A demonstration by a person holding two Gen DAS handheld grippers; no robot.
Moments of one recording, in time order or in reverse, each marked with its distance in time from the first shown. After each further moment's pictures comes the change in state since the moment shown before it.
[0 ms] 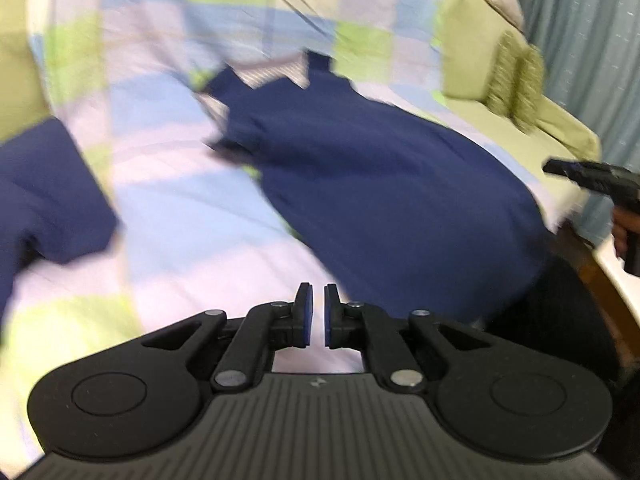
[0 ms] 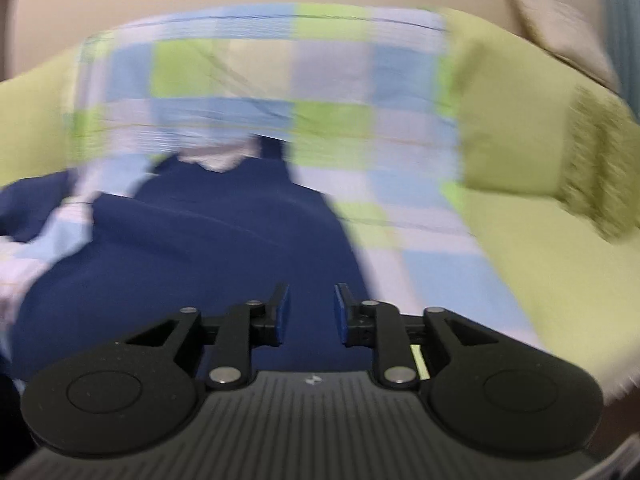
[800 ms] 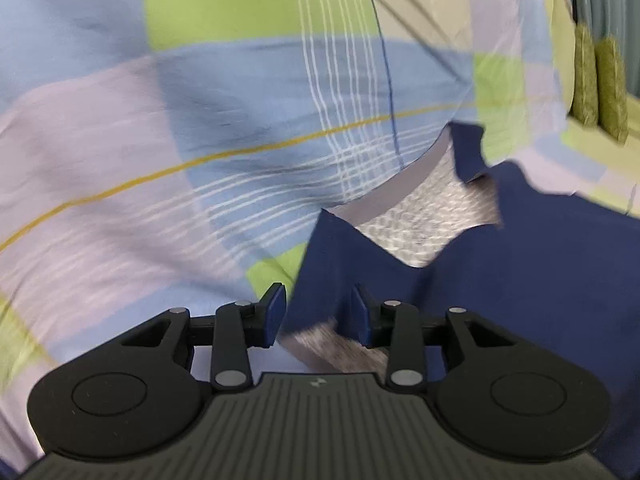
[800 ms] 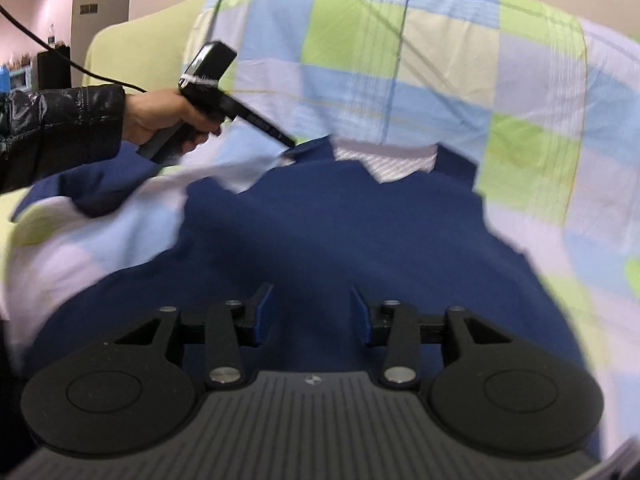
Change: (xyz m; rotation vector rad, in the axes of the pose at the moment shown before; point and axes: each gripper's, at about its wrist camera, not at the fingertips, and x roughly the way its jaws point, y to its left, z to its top) left arm 0.297 0.113 0.238 0.275 -0.043 0.109; right arm 0.162 0.040 0.052 -0.235 0.008 0.222
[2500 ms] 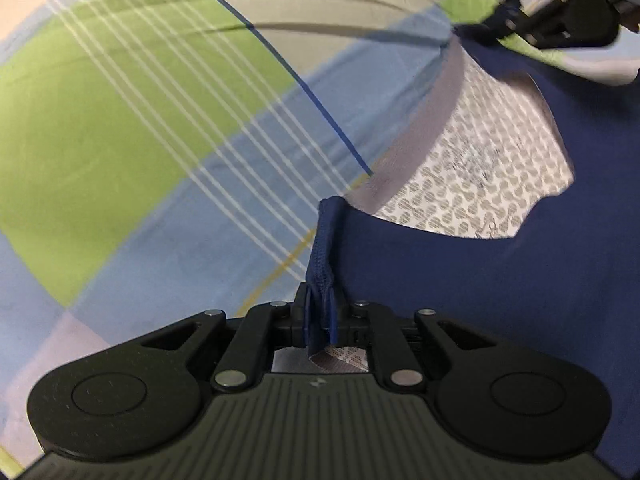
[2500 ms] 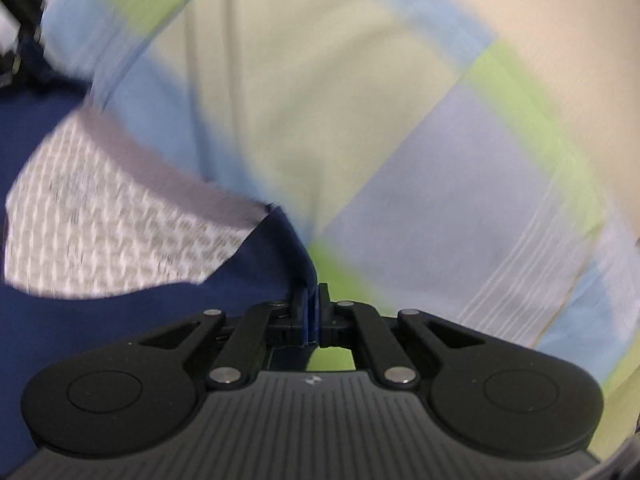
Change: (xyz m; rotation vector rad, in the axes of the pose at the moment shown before) left arm 0.048 -0.070 0.057 0.451 -0.118 0.345; right arm 0.268 -0.167 0.083 -0.494 -0.010 -0.512
